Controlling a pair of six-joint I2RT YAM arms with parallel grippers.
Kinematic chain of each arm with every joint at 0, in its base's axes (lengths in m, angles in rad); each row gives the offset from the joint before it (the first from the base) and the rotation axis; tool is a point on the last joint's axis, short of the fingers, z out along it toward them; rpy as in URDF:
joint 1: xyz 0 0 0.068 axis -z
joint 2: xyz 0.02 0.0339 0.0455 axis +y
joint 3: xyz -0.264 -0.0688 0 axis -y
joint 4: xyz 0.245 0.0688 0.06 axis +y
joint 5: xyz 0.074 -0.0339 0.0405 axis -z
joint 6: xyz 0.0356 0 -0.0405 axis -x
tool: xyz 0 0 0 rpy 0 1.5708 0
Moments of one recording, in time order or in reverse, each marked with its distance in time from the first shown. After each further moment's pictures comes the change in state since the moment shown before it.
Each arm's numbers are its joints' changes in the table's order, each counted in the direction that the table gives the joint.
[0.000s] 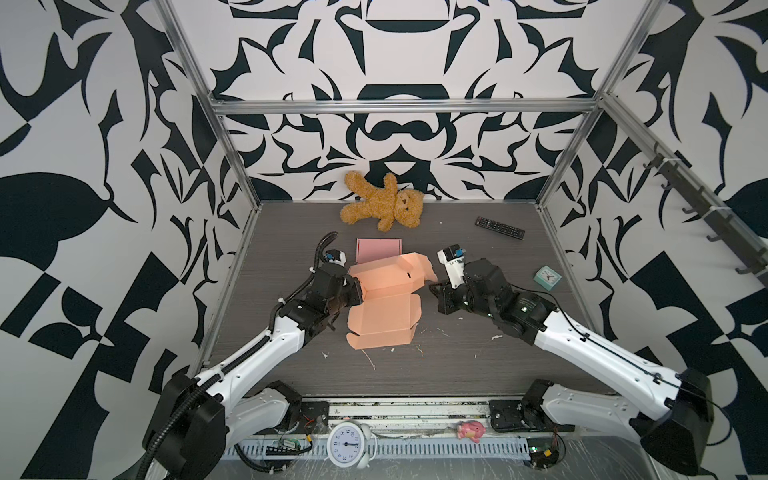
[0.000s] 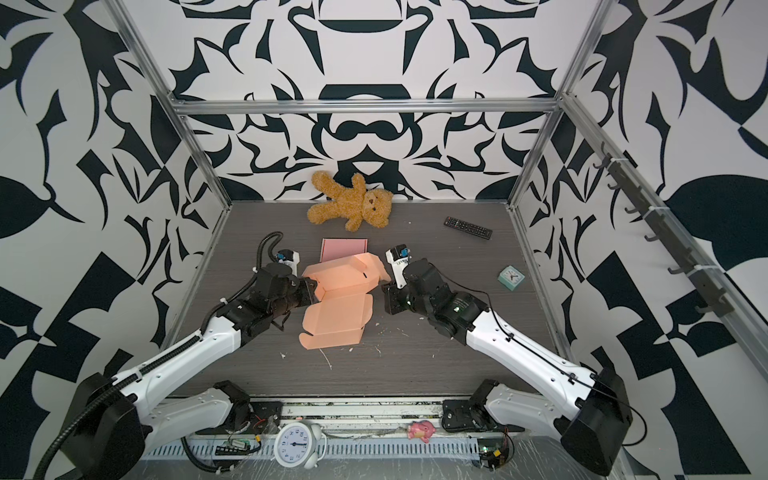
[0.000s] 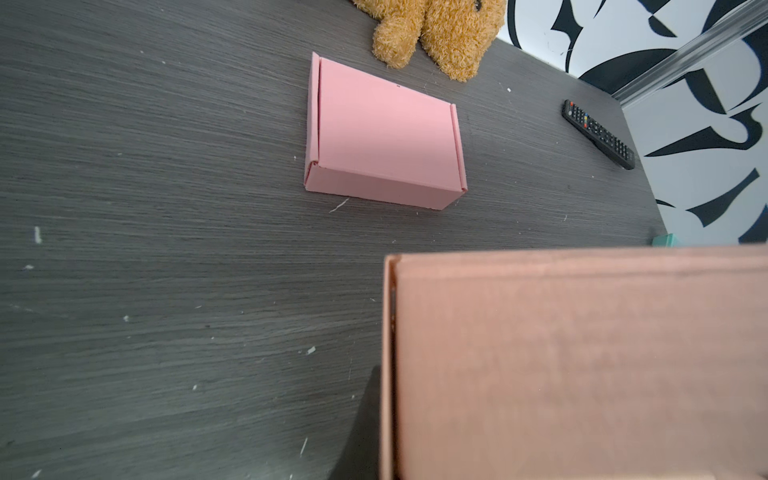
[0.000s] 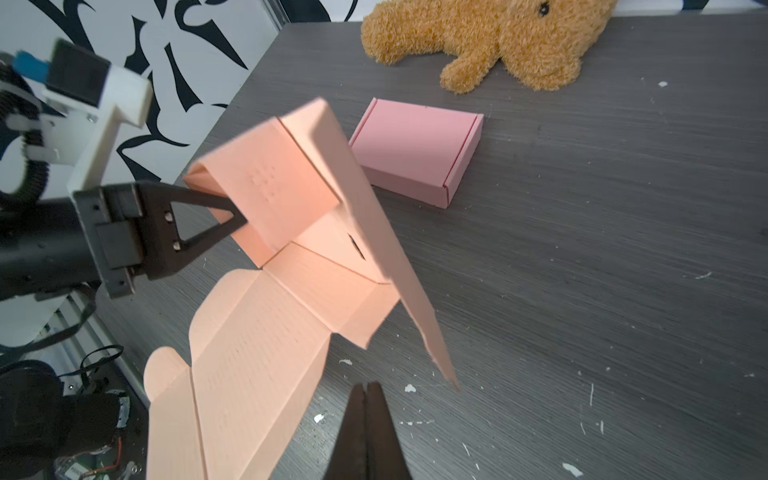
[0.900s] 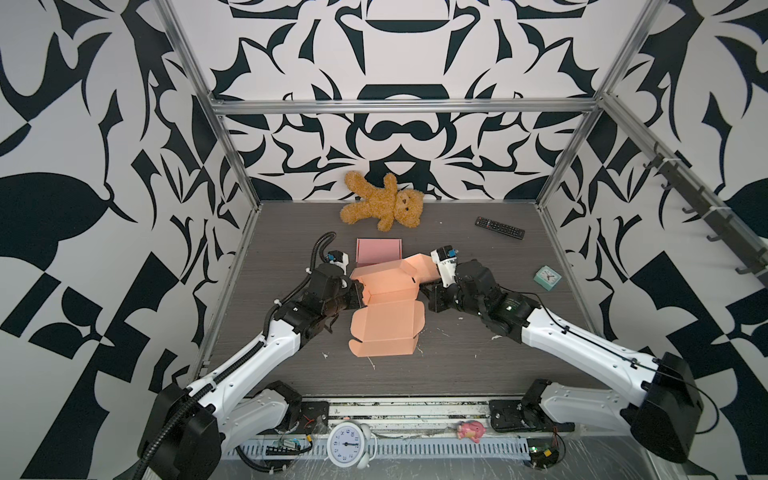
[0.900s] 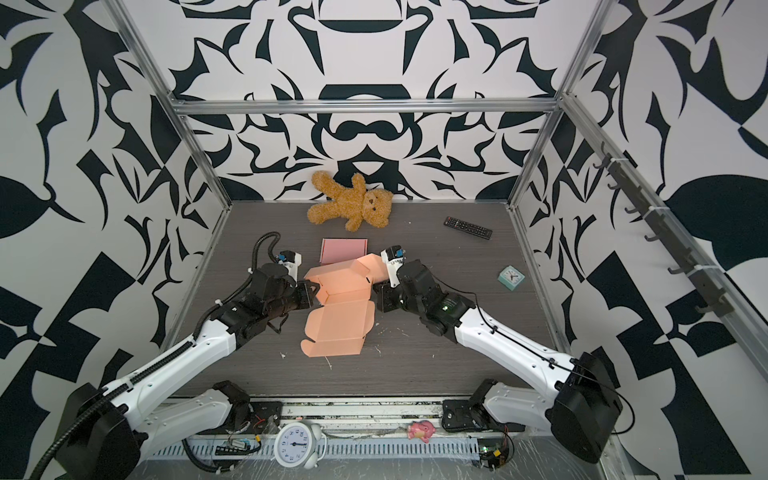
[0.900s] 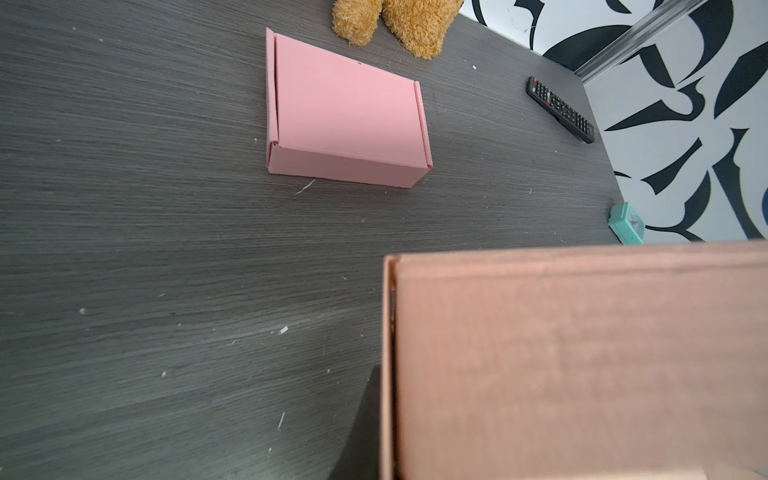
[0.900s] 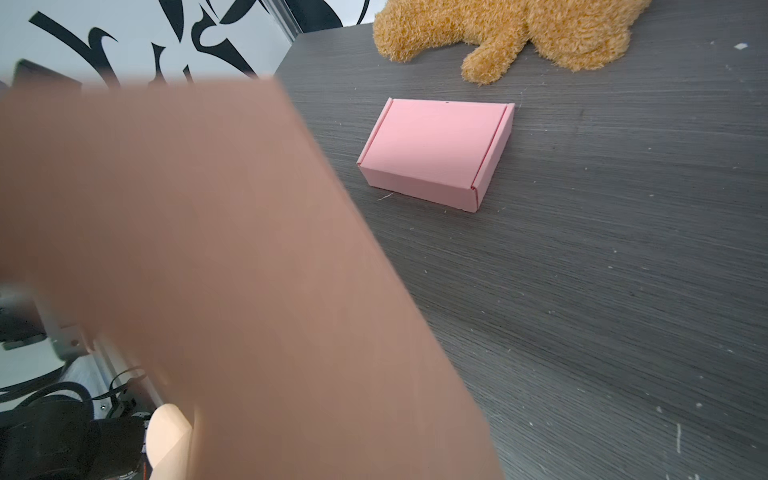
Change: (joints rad) left arm -0.001 -0.034 0.006 0.037 0.093 -0.010; right arm 0.000 0.095 -0.042 -0.194 -0.050 -0.084
